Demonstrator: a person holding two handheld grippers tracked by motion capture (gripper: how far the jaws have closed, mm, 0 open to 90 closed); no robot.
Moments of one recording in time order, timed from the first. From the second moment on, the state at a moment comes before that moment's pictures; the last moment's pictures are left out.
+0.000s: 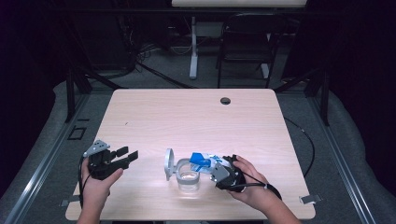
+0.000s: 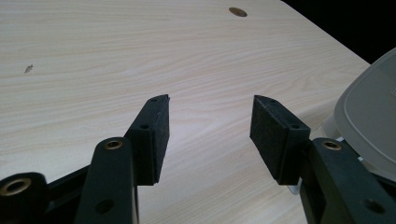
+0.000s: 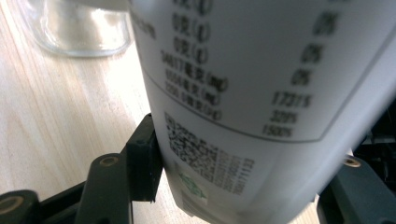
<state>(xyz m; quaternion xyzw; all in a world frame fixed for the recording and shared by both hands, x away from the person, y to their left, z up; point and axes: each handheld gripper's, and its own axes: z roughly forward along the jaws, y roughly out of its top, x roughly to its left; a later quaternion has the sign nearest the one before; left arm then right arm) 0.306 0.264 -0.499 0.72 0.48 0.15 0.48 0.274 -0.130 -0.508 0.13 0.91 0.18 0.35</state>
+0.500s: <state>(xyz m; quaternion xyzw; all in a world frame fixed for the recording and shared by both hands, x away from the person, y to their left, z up) 0.306 0.267 -0.499 0.72 0.48 0.15 0.48 0.277 -0.127 -0.517 0.11 0.91 0.14 0.36</state>
